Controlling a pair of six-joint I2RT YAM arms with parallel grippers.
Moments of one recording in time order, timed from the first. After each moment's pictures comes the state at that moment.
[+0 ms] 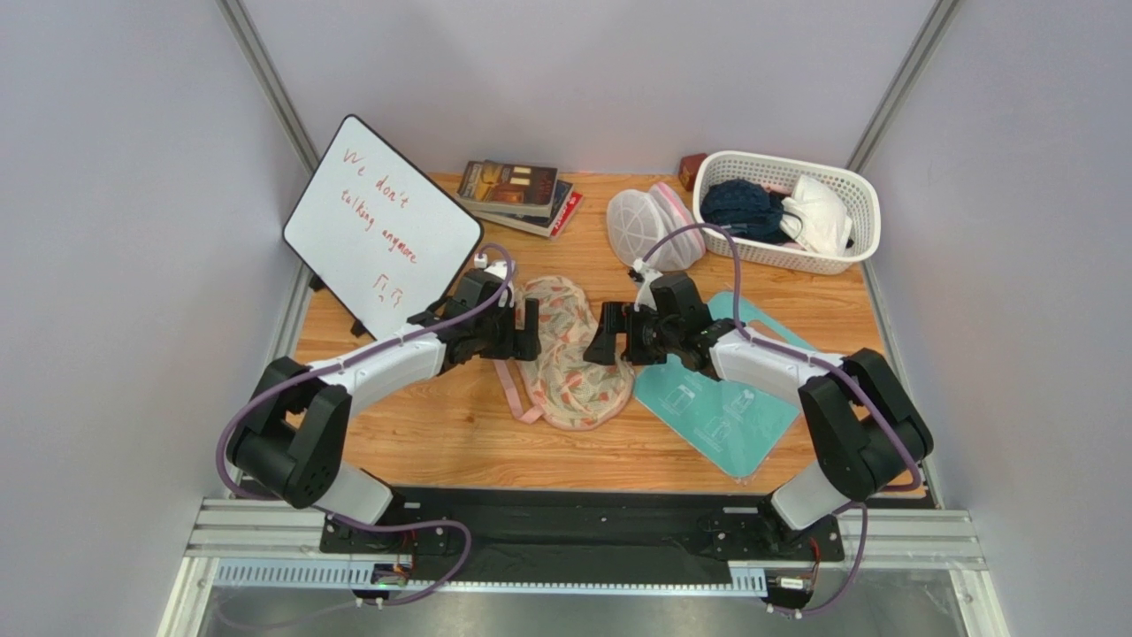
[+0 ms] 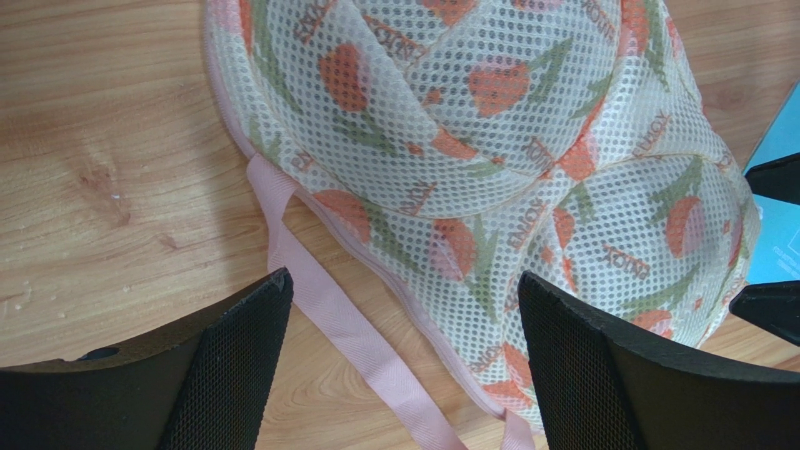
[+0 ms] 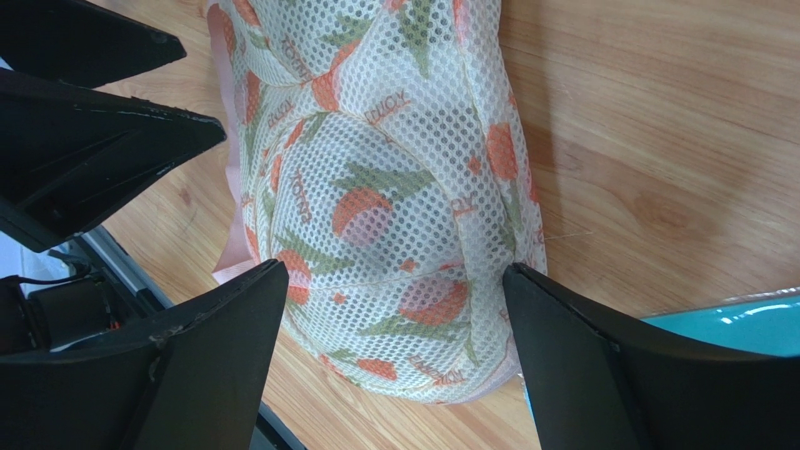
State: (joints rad) left arm -0.53 1.48 0.83 -0.19 0.01 -0.39; right arm 0.54 1.55 0.81 -0.01 -0.35 0.51
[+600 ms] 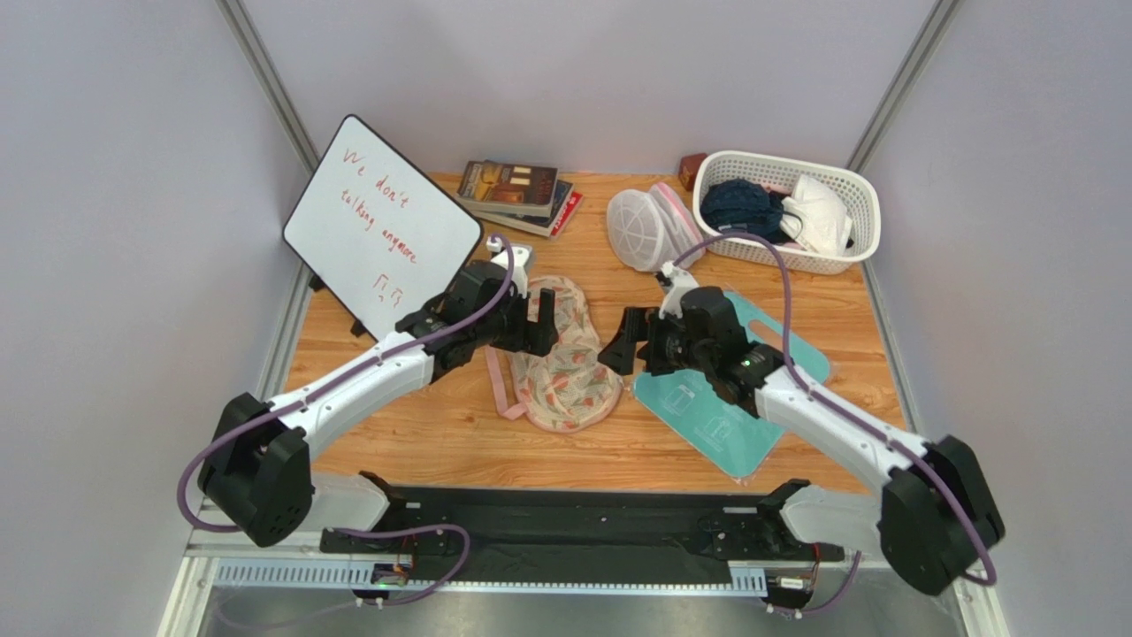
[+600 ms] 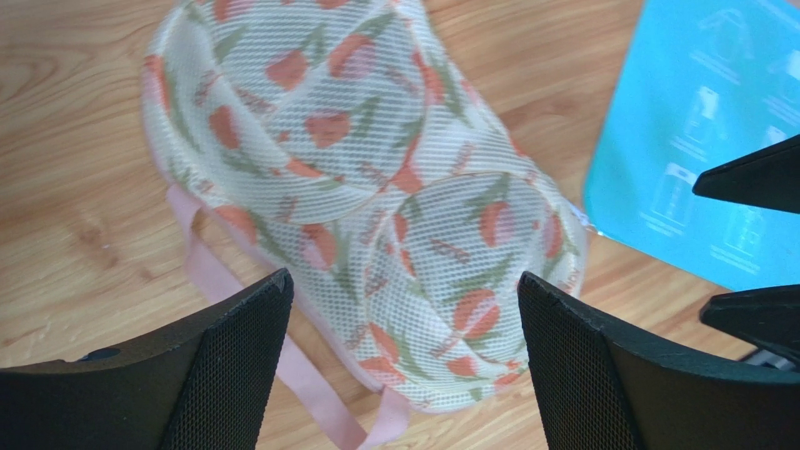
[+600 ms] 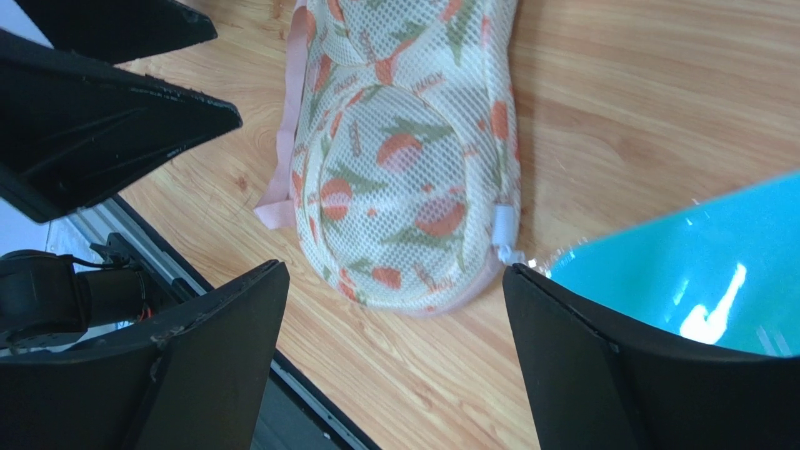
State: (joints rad) left arm -0.62 1.33 0.91 -0.26 -0.01 -0.34; right arm 0.58 1.23 0.72 -0.09 -0.27 0.53
